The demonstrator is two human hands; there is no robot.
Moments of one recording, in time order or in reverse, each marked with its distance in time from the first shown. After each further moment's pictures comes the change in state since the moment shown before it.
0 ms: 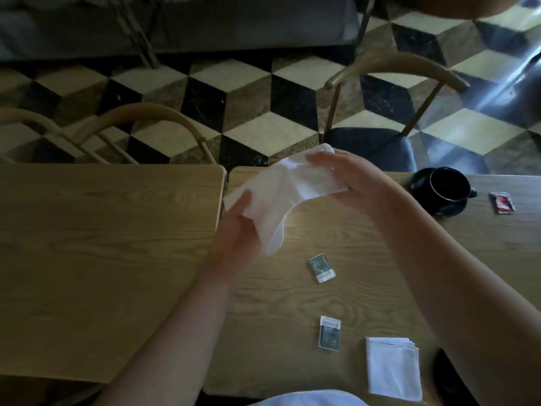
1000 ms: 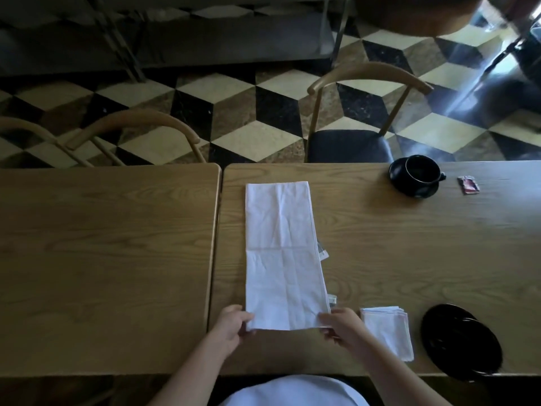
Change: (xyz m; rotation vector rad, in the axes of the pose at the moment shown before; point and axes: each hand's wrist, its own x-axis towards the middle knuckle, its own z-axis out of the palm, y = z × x) left_hand -0.088 -0.107 -0.183 0.623 0.572 -0.364; right_hand -0.154 0.295 -0.005 -0.359 0.436 0.601
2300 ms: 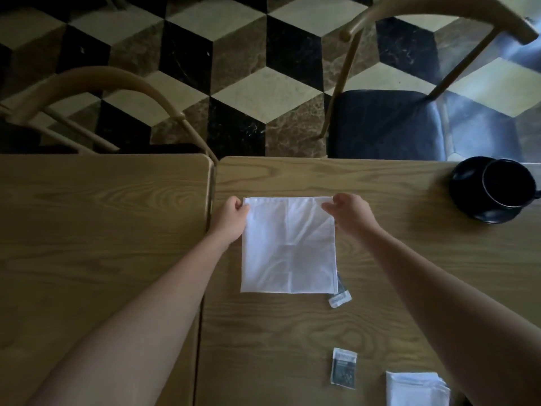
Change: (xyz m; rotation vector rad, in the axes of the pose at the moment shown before) left_hand 0.145 0.260 0.070 0.780 0.292 0.567; right_hand 0.189 -0.269 -0.057 -0.424 0.237 -0.402
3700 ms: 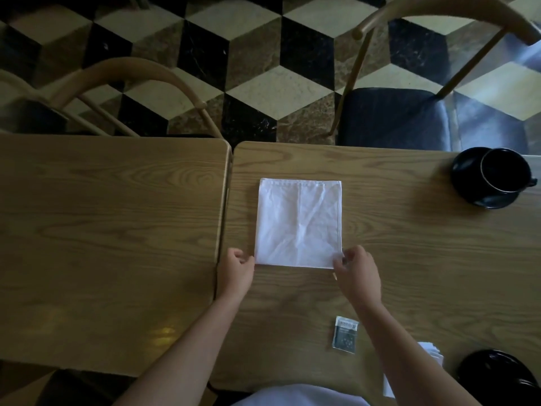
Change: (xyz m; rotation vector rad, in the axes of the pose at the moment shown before) left_hand -0.145 -0.089 0.032 -0.105 0.123 -0.269; right_hand -0.144 0.075 0.070 -0.050 0.211 0.121
